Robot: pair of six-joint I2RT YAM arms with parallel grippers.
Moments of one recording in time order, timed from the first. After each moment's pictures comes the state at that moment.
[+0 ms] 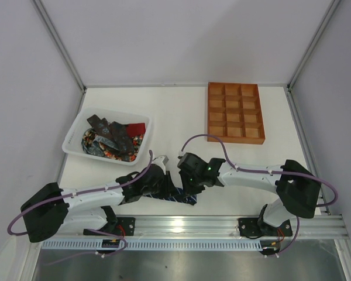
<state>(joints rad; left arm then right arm) -0.99 1.14 0.40 -0.02 0.03 -0.92 1.09 1.54 0.94 -0.50 -0.08 0.77</state>
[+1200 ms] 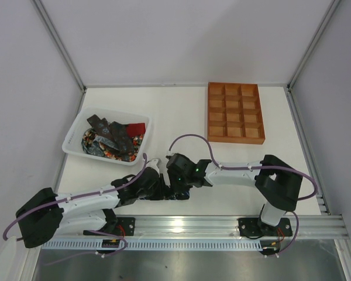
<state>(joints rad) -0.97 1.08 0.34 -0.09 -0.02 -0.92 1.13 1.70 1.02 -0.33 -0.04 0.76</state>
